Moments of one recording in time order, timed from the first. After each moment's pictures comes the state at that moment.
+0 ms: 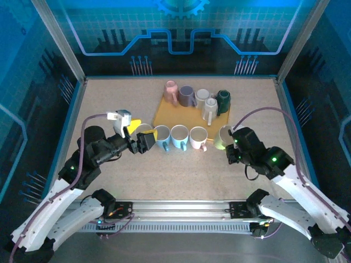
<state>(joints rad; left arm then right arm) -0.53 0.66 0.84 -0.34 0.23 -0.37 0.64 0.83 0.88 -1.00 0.23 0.36</state>
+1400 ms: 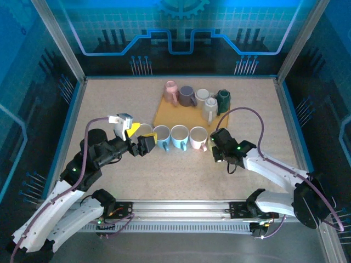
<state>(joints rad) -0.53 0.63 0.79 -0.34 0.21 -0.35 0.63 1.19 0.70 -0.62 0.30 0.39</state>
